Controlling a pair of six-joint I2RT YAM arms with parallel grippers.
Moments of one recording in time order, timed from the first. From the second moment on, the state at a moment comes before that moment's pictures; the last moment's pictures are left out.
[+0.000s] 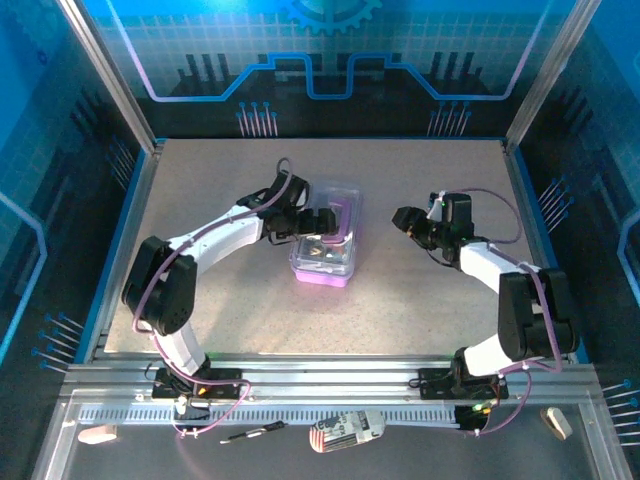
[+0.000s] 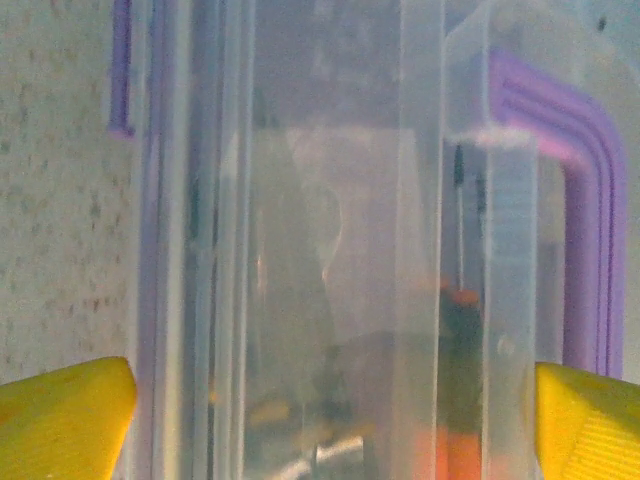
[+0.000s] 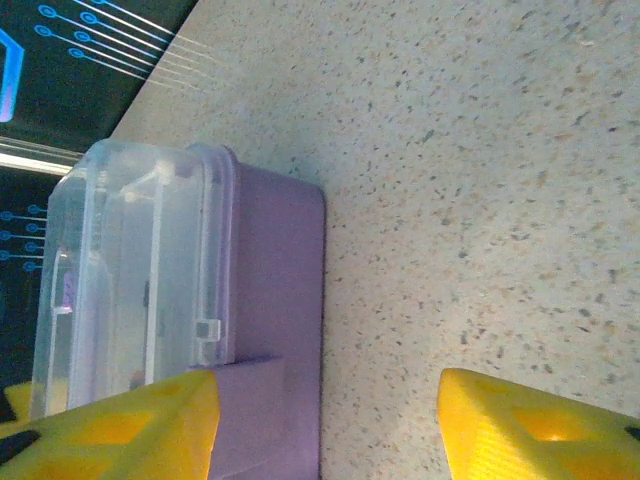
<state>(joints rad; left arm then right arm) -0.50 1.73 1.26 -0.50 0.18 -0.59 0.08 1.48 0.72 0.09 -0.47 0.73</state>
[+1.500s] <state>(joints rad) -0.38 1.04 0.60 -0.01 -0.41 -0.21 0.05 0.98 0.24 0.57 -0.09 0.23</state>
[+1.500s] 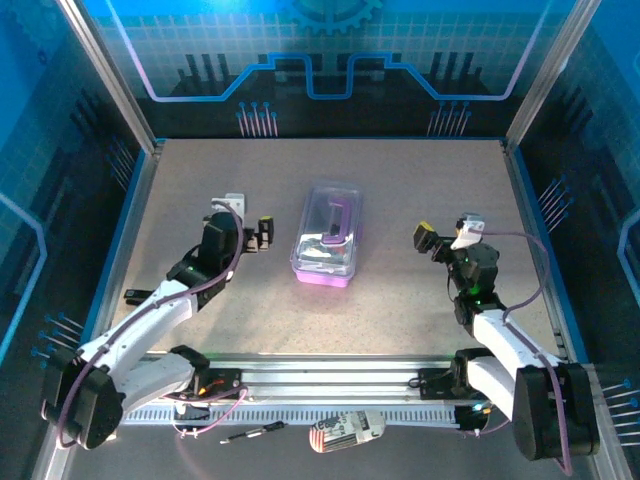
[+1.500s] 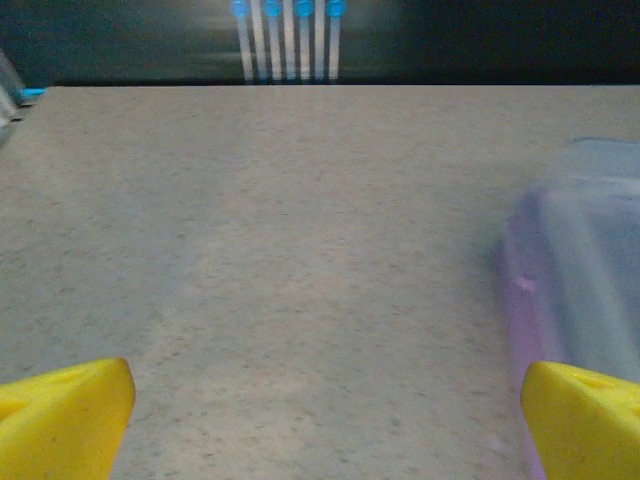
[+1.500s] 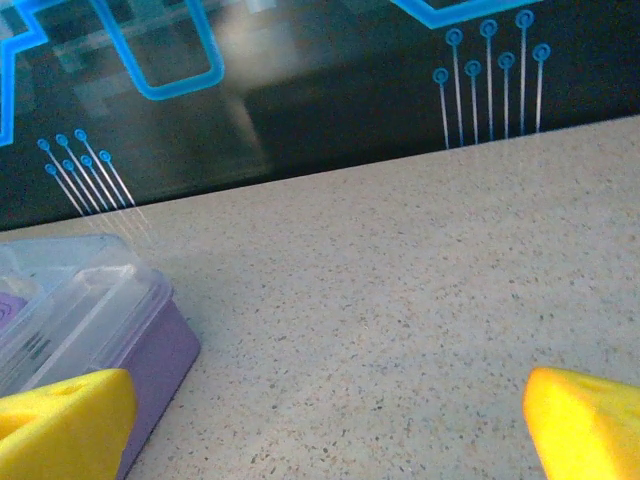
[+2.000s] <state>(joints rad) -0.33 1.61 0.36 0.85 -0.58 0.12 0.05 1.06 0.28 0.57 -0.15 0.14</state>
